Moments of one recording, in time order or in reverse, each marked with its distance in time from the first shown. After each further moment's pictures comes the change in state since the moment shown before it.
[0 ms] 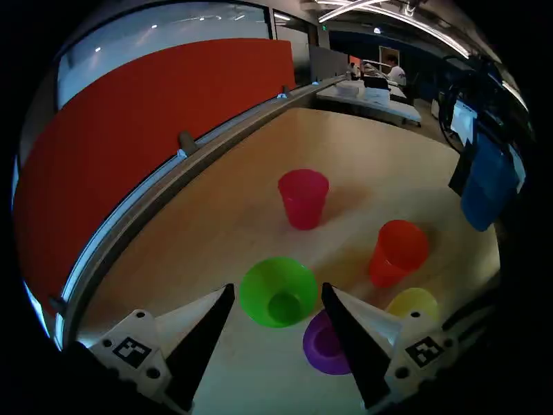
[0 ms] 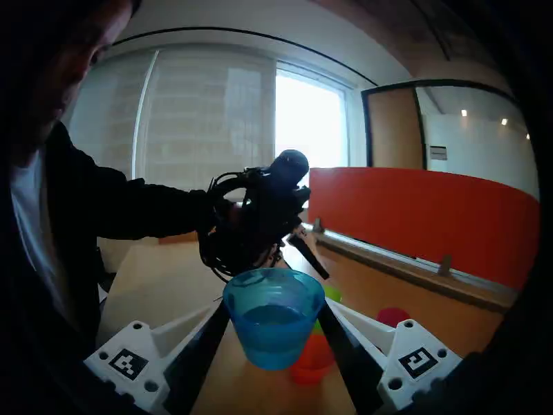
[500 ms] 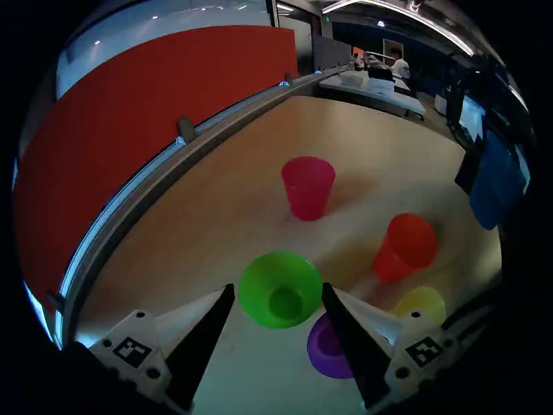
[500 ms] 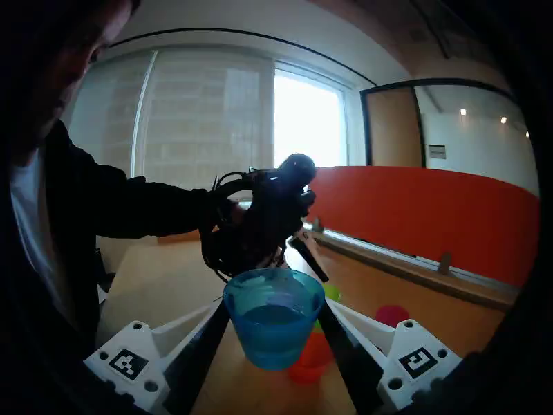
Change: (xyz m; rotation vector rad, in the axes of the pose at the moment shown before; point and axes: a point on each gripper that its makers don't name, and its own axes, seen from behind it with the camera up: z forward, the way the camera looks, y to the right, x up) left arm -0.008 -0.001 0.012 0.002 -0.058 -0.010; right arm -0.005 0.004 -0.001 -0.002 0.002 0.006
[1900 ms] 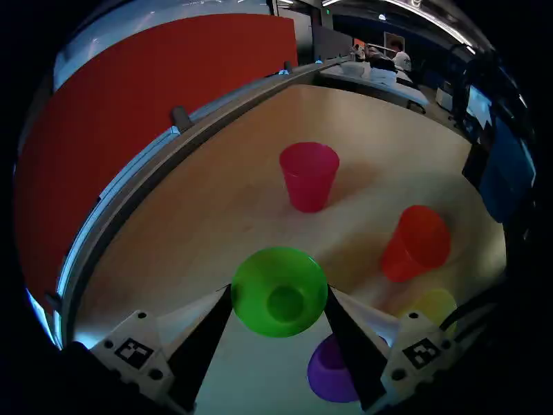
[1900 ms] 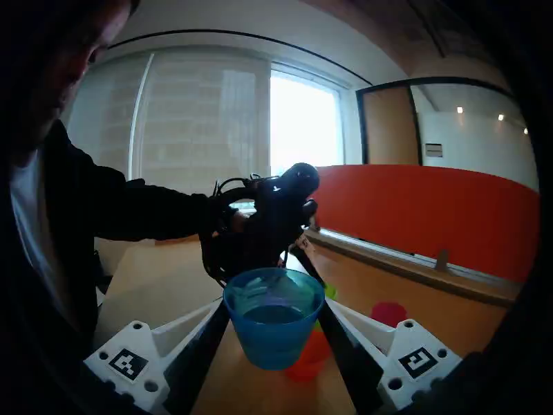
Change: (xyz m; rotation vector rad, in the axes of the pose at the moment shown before) left arm -0.009 0.004 0.020 0.005 -0.039 0.002; right arm -0.007 0.008 -0.004 -0.015 0.006 0.011
